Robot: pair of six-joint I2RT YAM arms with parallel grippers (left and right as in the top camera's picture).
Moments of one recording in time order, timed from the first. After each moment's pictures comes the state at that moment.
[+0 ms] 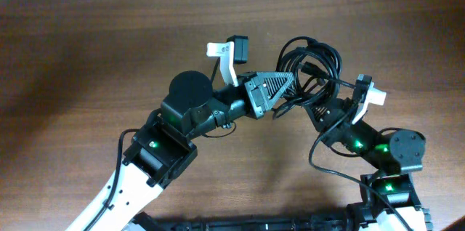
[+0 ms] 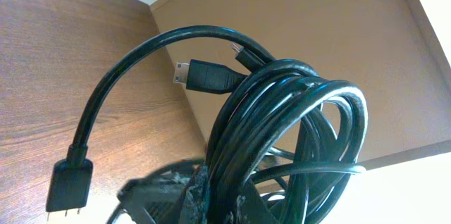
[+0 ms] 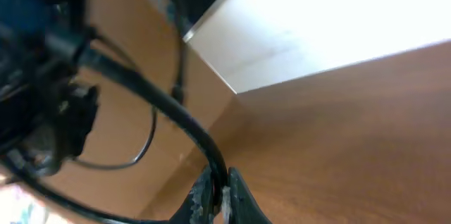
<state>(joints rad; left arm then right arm) -0.72 1.17 1.11 -0.05 0.41 -0.99 0.04 0.64 0.35 0.39 -0.77 0.82</state>
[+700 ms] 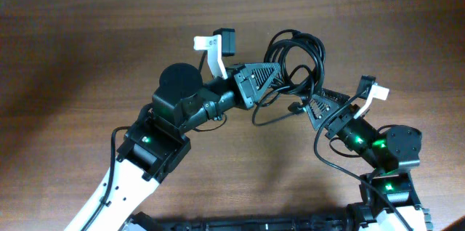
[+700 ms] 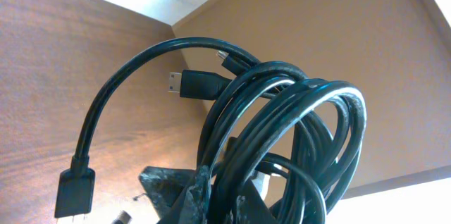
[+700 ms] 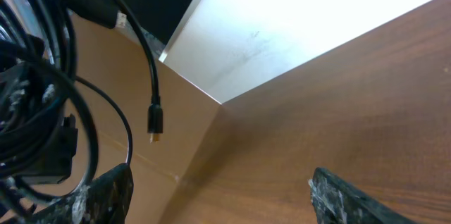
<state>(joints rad) -0.64 1.17 1.11 -0.07 0.41 -0.92 0.04 0.64 0.35 0.33 -0.67 0.90</state>
